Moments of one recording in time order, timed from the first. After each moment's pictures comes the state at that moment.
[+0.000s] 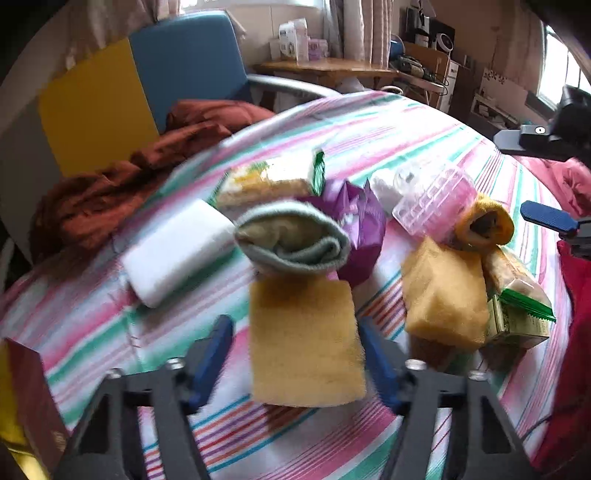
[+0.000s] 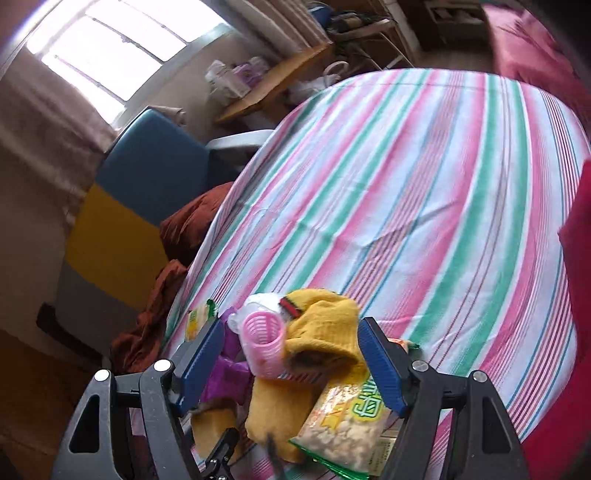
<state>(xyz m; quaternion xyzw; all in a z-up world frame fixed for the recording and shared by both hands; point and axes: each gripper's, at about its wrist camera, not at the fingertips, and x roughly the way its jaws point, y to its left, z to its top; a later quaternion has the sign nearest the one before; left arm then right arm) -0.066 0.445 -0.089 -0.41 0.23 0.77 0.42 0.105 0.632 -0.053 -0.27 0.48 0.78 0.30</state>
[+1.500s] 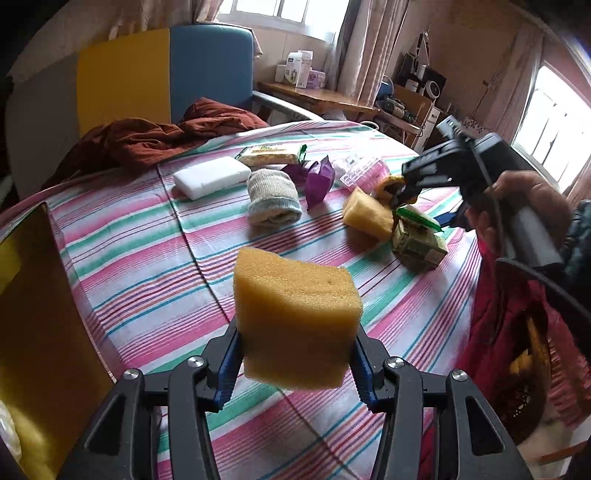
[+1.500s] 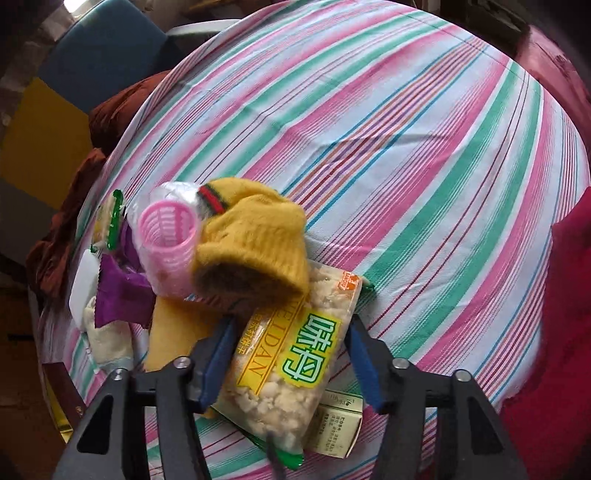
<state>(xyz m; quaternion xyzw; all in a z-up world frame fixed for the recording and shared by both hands) 0.008 0.285 -0.055 -0.41 0.12 0.77 0.47 0.071 0.630 -0.094 -0.51 0.41 0.70 0.30</state>
